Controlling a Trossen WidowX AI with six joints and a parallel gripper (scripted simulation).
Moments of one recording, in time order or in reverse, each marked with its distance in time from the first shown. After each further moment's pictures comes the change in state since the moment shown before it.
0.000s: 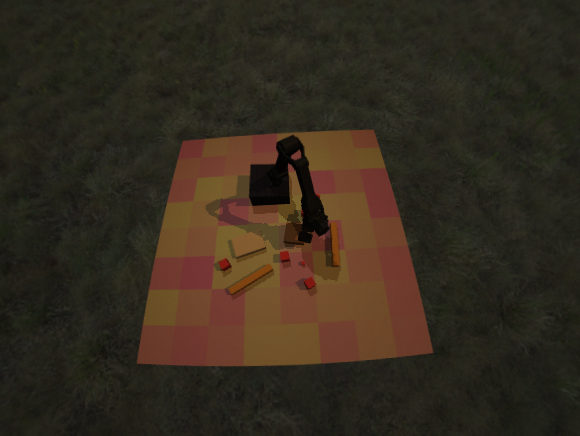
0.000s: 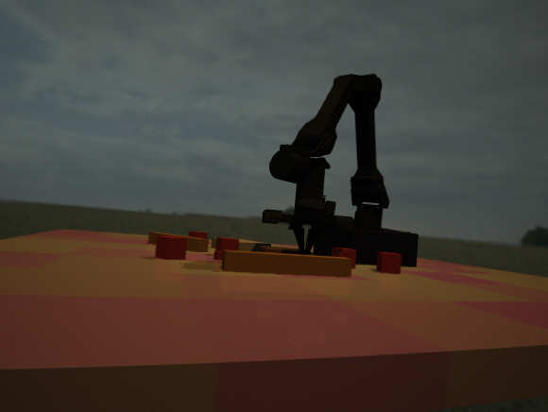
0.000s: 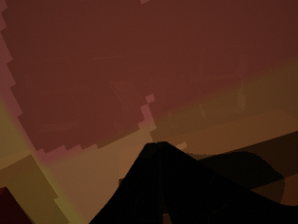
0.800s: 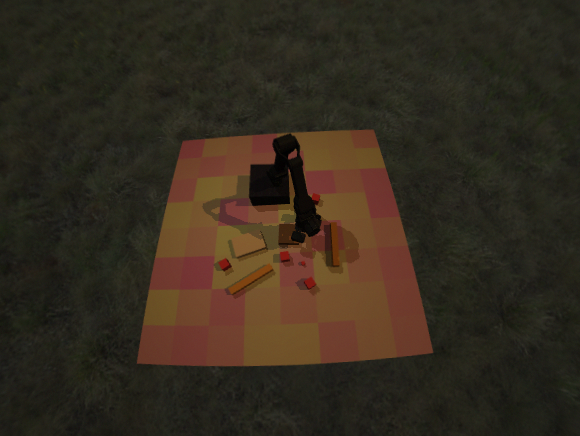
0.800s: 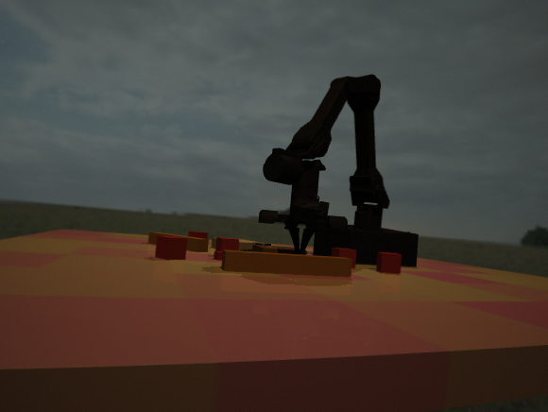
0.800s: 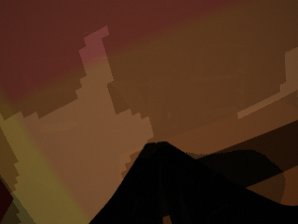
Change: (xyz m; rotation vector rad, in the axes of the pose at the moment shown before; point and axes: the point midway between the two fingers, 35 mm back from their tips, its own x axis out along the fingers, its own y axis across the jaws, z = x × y) arm 0.000 -0.008 -0.032 0.000 0.003 -0.001
